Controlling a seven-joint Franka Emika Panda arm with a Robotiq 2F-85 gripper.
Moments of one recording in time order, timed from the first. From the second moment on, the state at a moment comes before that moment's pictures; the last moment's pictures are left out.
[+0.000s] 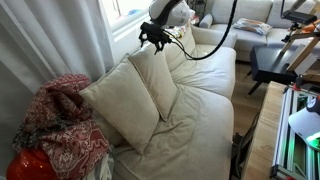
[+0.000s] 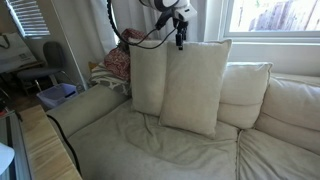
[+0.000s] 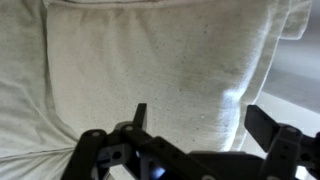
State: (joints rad) arm 0.01 0.71 0.00 -1.55 0.37 2.67 0.89
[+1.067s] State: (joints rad) arm 0.02 0.88 -0.03 -1.36 0.37 2.69 0.90
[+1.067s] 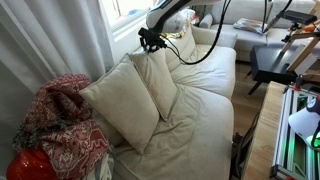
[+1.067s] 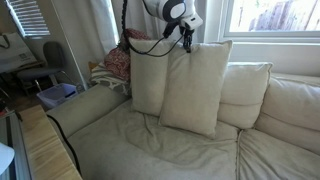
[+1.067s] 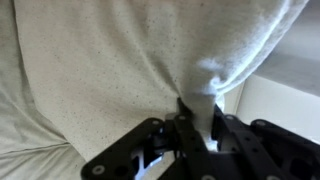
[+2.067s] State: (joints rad) arm -0.04 0.56 -0.06 -1.48 0.23 2.16 0.66
